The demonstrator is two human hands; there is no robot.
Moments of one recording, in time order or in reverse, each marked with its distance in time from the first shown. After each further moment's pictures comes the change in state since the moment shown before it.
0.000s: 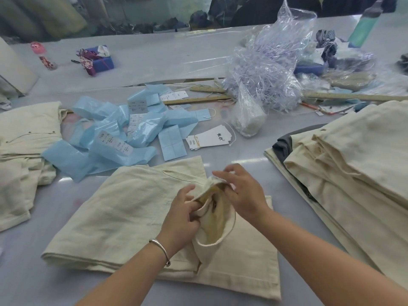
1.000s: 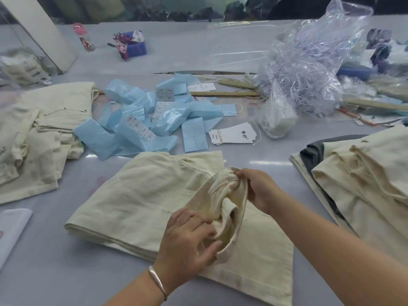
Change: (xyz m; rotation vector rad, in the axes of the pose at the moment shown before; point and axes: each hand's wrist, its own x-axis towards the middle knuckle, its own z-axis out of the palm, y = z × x) left_hand -0.062 -0.005 0.007 0.373 0.286 0.279; right_hand 0.041 -0.006 0.011 0.989 -0.264 0.820
